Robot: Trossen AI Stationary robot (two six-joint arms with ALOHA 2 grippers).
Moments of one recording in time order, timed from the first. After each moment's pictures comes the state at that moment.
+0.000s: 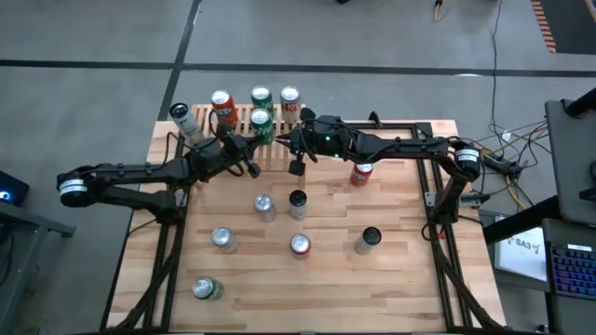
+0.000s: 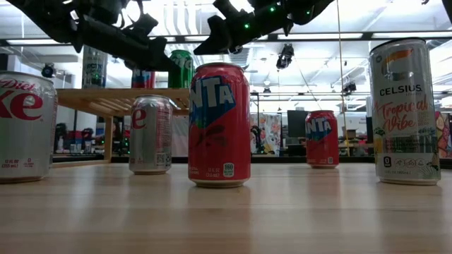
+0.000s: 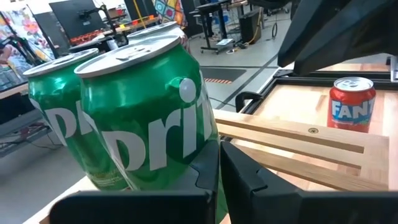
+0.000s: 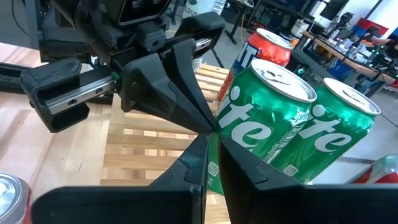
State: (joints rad) left arm 0.34 1.06 0.53 0.40 -0.35 0.19; right arm -0.27 1.77 1.40 0.16 0.03 -0.35
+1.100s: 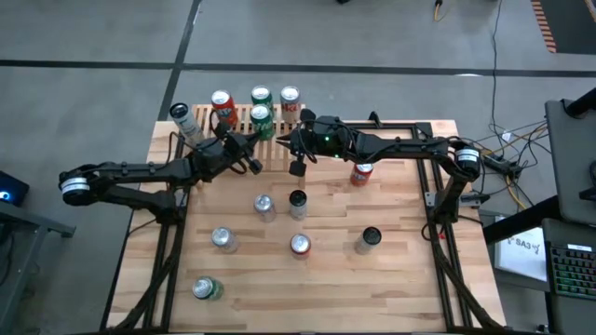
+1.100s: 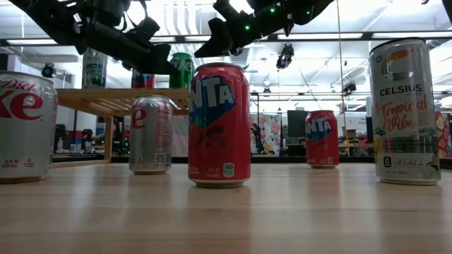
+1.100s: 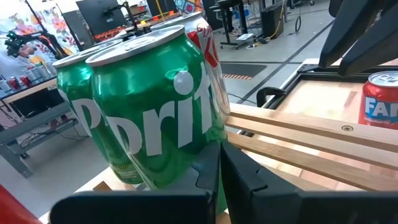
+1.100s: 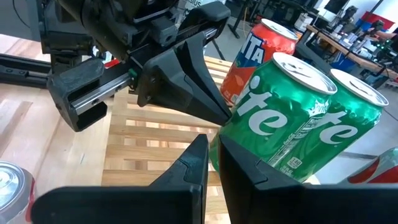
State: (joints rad) left arm 0.34 1.10 0.53 0.43 -0.44 0.20; right arm -0.27 1.77 1.40 0.13 0.03 -0.35
